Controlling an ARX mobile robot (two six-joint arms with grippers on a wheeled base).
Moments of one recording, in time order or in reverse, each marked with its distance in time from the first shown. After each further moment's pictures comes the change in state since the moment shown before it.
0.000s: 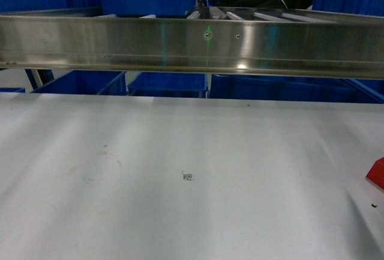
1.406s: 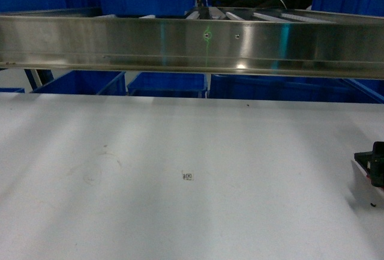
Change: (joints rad) left arm 0.000 0.000 0.000 0.000 0.000 0.000; right arm -0.018 0.456 0.195 0.111 -0.014 -0.113
